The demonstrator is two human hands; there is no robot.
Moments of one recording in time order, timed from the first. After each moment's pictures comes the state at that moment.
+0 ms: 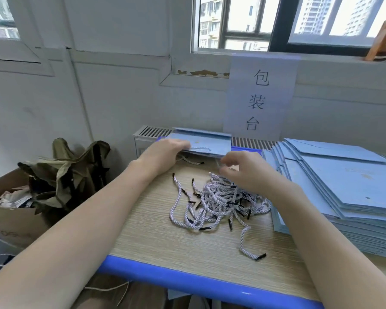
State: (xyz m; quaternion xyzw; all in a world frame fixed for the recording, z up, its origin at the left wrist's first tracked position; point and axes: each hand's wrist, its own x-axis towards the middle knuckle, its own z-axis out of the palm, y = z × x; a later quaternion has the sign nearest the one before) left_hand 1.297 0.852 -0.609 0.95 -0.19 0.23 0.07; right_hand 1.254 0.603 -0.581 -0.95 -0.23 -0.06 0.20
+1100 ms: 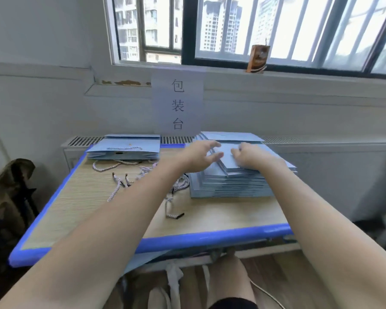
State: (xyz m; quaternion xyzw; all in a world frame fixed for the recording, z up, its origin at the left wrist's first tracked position) left_hand 1.229 0.616 -0.559 0.92 -0.31 0.03 0.22; right_hand 1.210 0.436 -0.551 -0.98 0.14 -0.01 0.11
